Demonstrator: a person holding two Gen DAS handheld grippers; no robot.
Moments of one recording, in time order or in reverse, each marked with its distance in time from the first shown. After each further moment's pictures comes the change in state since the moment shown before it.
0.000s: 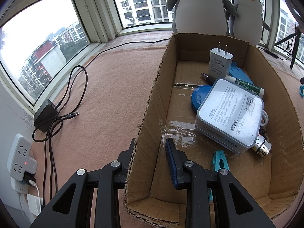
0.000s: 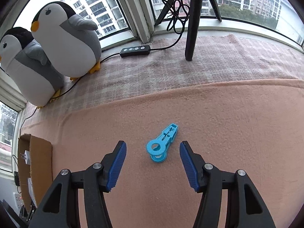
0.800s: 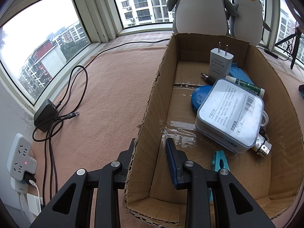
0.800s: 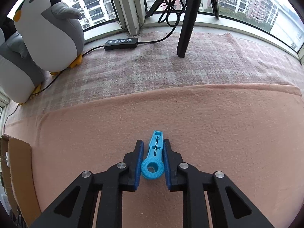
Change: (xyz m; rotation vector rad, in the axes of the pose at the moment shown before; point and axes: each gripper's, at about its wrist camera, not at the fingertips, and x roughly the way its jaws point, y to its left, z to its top) left arm 0.000 0.000 0.000 0.000 0.000 0.000; right arm 0.020 -0.006 0.005 -0.015 0.025 -0.107
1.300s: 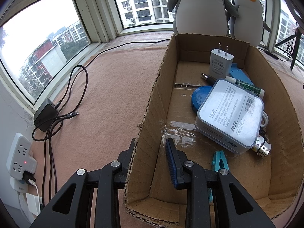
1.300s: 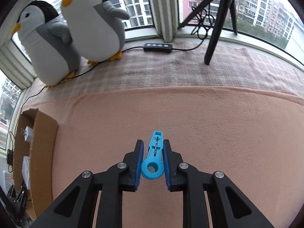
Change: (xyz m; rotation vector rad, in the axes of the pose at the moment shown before) left arm 0.000 0.001 0.000 -0.004 -0.002 -0.002; right arm -0.055 0.057 -0.042 -0.137 -0.076 0.128
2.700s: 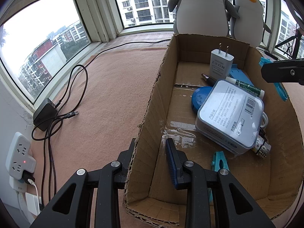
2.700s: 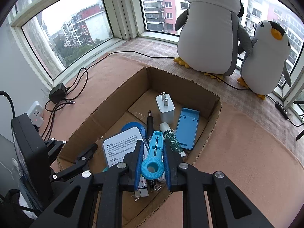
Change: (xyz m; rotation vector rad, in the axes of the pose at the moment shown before) left arm 0.001 0.001 0.001 -0.006 -0.002 -0.002; right arm -0.014 0.252 -0.052 -0.533 -0.017 0.225
